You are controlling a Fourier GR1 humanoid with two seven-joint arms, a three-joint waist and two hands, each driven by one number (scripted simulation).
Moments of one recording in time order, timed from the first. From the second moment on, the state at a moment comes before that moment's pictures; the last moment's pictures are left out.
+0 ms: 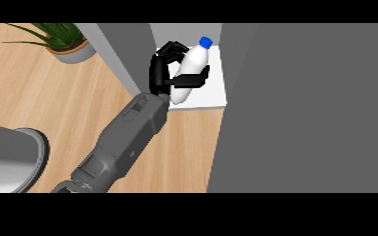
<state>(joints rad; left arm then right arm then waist) -0.89 0.00 -0.35 -0.53 0.58 0.59 -0.52 0.25 -0.33 0.57 -2.49 0.05 -0.29 0.20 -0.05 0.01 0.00</state>
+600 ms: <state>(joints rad) -1.04 0.01 -0.30 -0.26 0.57 0.64 -0.63 0.28 -0.35 0.53 -2.49 0.03 -0.26 0.14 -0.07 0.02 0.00</state>
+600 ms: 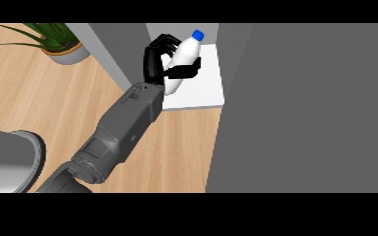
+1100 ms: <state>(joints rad) -1.12 0.00 -0.27 -0.15 0.56 0.62 -0.64 0.29 -0.35 0.53 -2.48 0.01 -0.23 0.12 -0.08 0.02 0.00</state>
